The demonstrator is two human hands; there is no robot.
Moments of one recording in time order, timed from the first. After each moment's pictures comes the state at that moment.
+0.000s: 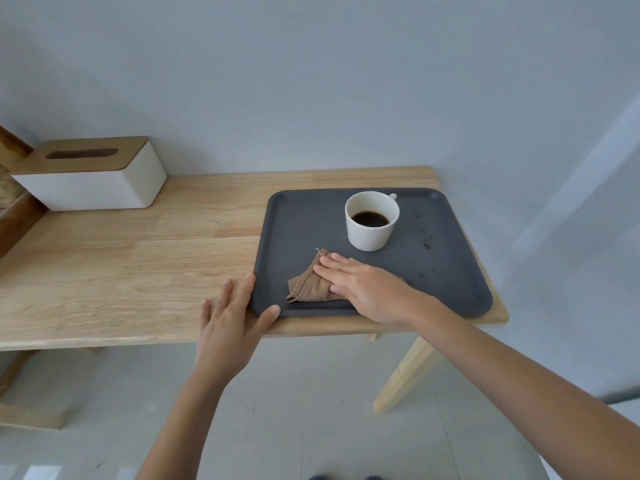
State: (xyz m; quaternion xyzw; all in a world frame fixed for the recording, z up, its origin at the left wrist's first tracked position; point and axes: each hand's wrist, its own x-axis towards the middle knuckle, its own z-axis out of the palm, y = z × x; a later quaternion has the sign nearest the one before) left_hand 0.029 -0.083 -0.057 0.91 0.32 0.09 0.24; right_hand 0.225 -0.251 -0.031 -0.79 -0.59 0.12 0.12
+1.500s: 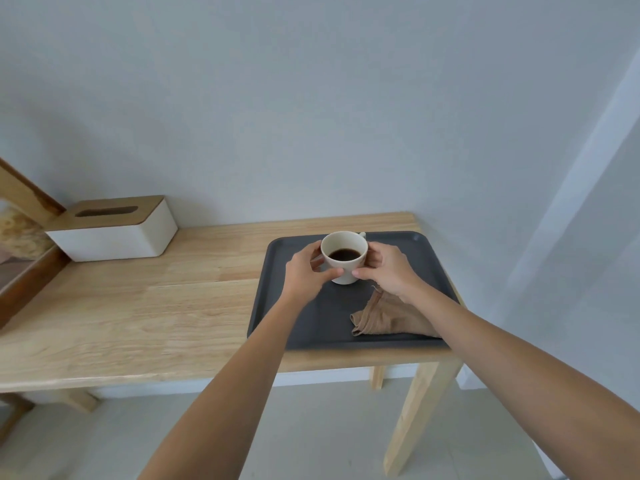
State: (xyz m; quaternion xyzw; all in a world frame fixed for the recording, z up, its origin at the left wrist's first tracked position) left_hand 0.195 -0.096 -0.012 0.80 0.19 0.20 0.53; right_hand 0.303 -0.254 -0.005 -0.77 -0.28 0.19 0.54
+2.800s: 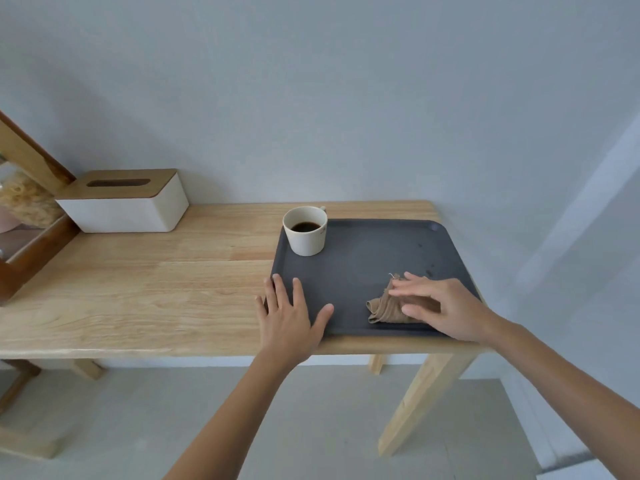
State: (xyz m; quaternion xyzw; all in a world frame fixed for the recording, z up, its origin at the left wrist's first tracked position) left_hand 0.093 -0.125 -0.048 0.94 0.32 0.03 0.14; right_hand 0.266 -0.348 -0.011 -0.80 -0.49 0.16 0.31
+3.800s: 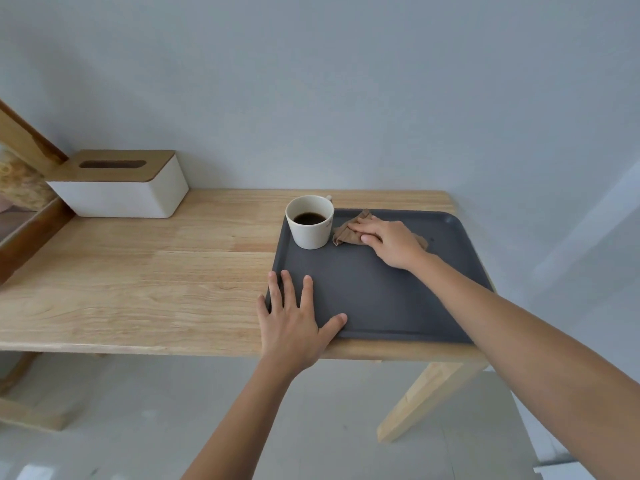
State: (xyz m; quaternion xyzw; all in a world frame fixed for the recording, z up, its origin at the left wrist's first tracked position) left_hand 0.098 -0.123 -0.052 0.95 0.32 -0.01 0.06; right_hand 0.350 -0.197 -0.037 -0.84 -0.48 0.09 0.24
